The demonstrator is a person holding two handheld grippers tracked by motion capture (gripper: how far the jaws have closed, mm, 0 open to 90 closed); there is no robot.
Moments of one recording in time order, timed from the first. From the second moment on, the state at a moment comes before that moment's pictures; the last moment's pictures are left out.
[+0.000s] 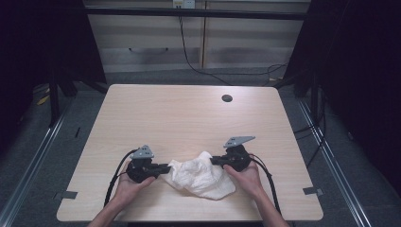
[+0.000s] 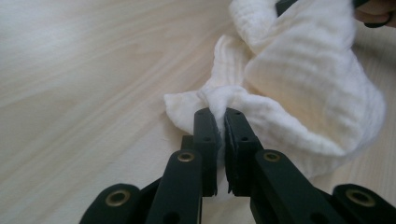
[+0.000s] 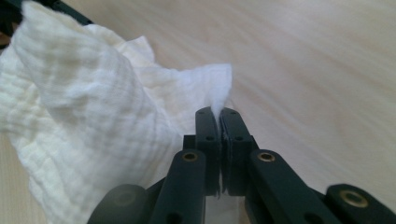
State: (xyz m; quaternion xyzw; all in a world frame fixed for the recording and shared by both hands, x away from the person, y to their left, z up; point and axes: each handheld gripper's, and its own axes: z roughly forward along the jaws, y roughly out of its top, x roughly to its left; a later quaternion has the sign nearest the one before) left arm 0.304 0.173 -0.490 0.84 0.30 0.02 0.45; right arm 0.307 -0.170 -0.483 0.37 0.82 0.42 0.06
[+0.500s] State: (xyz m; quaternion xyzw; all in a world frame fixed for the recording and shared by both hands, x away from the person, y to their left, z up) left arm 0.300 0.199 -0.473 0.81 0.33 0.09 0.48; right arm 0.292 -0.230 -0.439 0.41 0.77 0.47 0.15
